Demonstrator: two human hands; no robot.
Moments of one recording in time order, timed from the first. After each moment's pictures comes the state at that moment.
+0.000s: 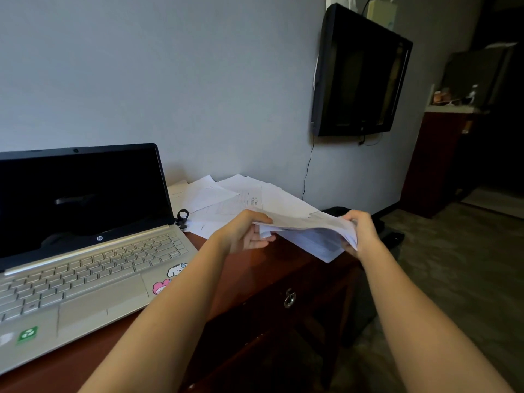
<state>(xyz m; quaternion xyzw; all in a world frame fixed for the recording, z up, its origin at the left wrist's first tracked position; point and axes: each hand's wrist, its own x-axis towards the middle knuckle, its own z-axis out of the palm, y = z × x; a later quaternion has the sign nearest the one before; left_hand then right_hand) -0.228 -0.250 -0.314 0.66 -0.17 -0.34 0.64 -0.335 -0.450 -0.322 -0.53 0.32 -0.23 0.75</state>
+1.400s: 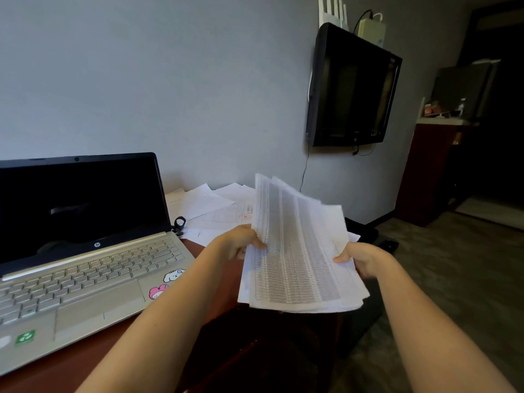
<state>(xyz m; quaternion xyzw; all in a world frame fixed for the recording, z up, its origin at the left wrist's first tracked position) -0.221 -0.253 -0.324 0.76 -0.21 -0.31 0.53 -0.366 -0.461 -0.323 -0.73 0.35 -0.01 0.59</state>
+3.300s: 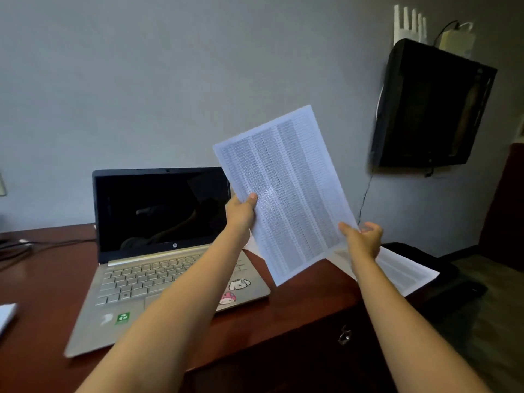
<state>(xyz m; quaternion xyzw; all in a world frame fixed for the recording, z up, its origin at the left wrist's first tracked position) -0.203 -0.168 -0.264 0.57 -0.05 0.06 0.82 -0.256 -0.363 -0.308 -0.62 0.28 -0.38 0.63</state>
